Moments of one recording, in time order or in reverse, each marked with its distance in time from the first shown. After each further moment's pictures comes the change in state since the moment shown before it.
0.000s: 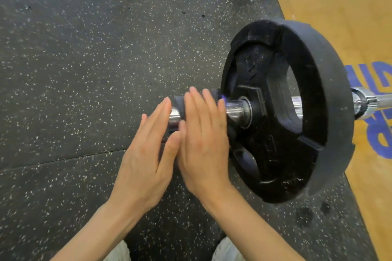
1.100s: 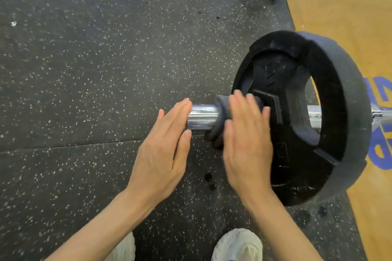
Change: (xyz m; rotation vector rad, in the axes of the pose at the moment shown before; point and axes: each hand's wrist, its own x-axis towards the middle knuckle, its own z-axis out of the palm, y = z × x) left_hand -0.010 -0.013 0.005 0.054 0.073 0.099; right_hand -0.013 0.038 -0.022 -0.130 -0.021 -0.017
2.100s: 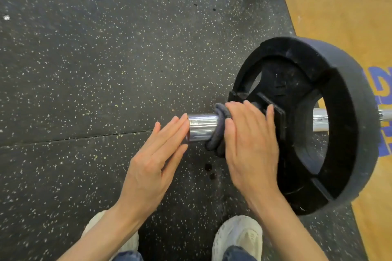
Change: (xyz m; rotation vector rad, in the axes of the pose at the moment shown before) left_hand -0.040 -0.011 -0.002 -0.058 0.029 0.079; right_hand -0.015 -0.010 -0.022 -0.038 -0.083 0.040
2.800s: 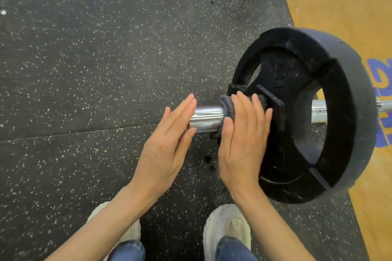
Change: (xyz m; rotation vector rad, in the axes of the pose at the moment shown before) left_hand 0.015 0.007 0.012 -0.055 -0.047 -0.003; right_hand -0.017 -0.005 0.021 0.101 0.162 0.134
